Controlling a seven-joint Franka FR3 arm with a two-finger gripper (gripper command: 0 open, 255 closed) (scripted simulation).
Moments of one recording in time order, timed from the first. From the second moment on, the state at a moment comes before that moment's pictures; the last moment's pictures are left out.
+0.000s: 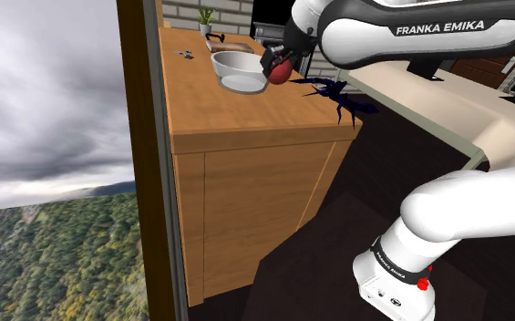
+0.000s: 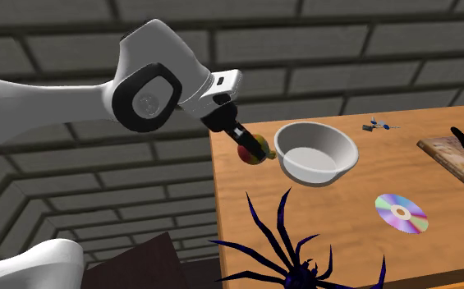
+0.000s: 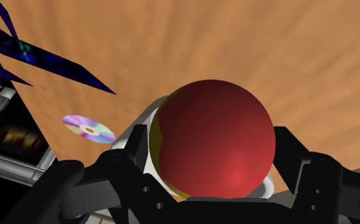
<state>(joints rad) -0.24 -0.67 0.42 -2.42 -0.12 2.35 0.27</state>
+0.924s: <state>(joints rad) -0.25 -0.63 0.40 -2.23 -0.11 2.20 0.22</state>
